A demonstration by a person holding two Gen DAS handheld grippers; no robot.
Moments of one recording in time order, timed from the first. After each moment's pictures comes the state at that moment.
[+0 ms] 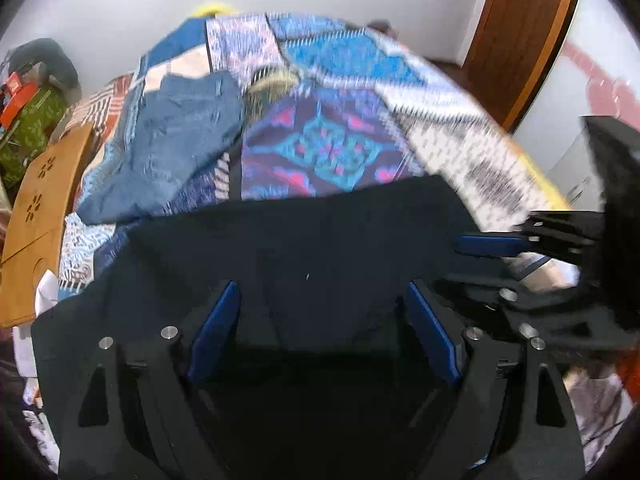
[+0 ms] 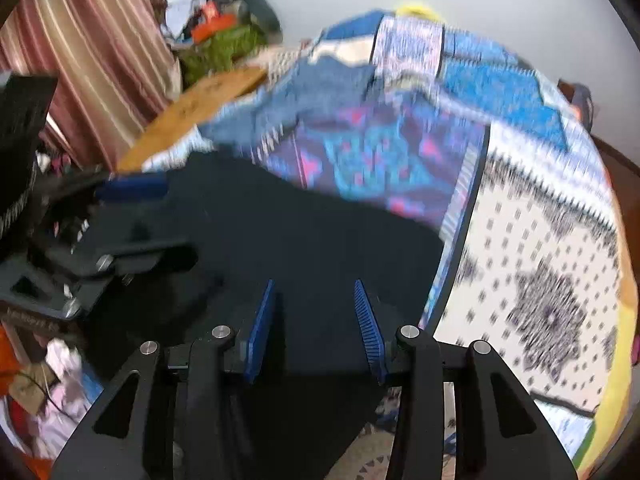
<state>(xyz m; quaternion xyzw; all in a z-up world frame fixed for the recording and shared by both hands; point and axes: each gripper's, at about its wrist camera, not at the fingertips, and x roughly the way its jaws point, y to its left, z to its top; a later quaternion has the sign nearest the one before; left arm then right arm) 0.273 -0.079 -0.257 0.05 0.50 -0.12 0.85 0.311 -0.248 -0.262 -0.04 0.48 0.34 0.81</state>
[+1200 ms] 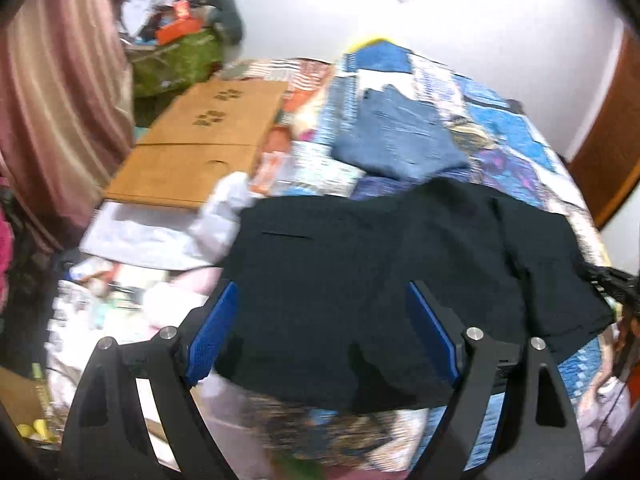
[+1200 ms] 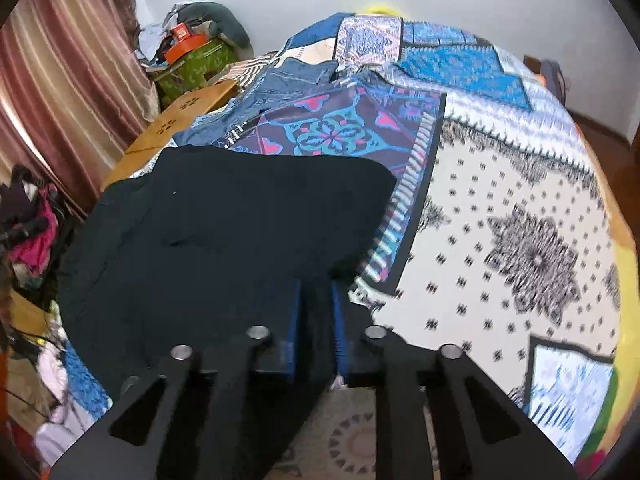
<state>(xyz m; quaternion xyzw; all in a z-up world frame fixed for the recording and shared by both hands) 0.133 0.150 -0.203 -0.06 0.44 0.11 0.89 0.299 -0.280 -0.276 0.00 0.46 0.29 0.84</state>
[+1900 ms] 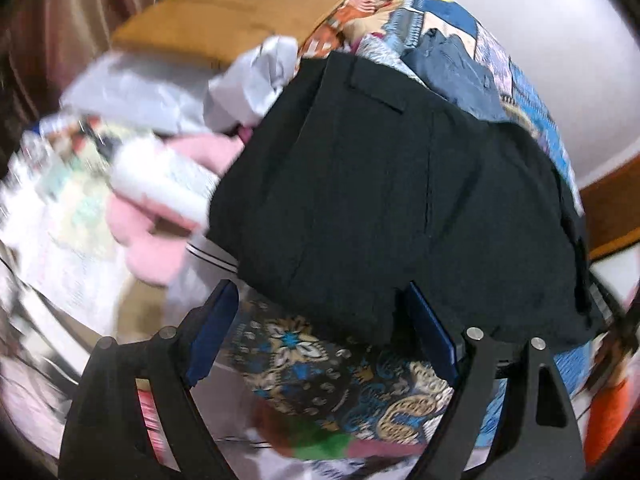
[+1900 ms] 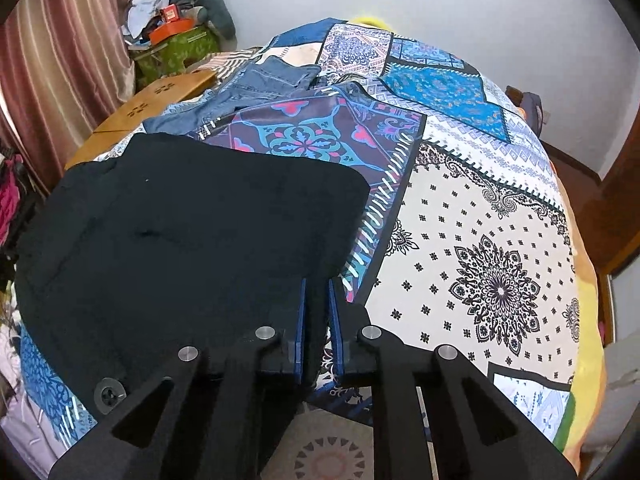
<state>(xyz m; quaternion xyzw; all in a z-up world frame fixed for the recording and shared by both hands) 0.103 0.206 -0.312 -0.27 0.52 0.10 0.80 0.303 -0.272 -0.273 -0.07 0.45 0.24 0.86</state>
